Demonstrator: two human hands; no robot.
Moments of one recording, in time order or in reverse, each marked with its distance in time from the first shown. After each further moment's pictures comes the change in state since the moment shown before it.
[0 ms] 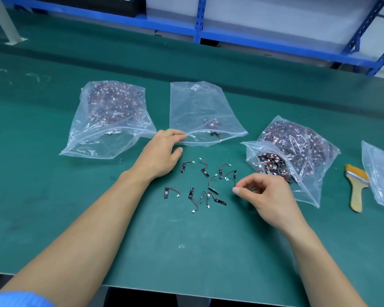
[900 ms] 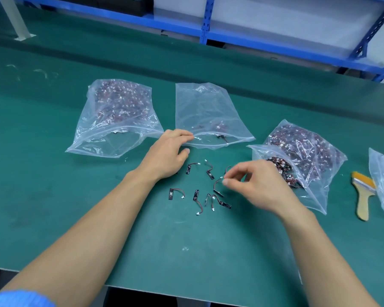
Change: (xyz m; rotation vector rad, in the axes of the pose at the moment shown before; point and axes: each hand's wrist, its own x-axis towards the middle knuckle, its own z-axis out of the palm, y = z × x) left_hand -0.001 -0.001 0.000 -0.038 0.017 0.030; right_hand 0.032 -0.040 0.009 -0.416 -0.133 -0.146
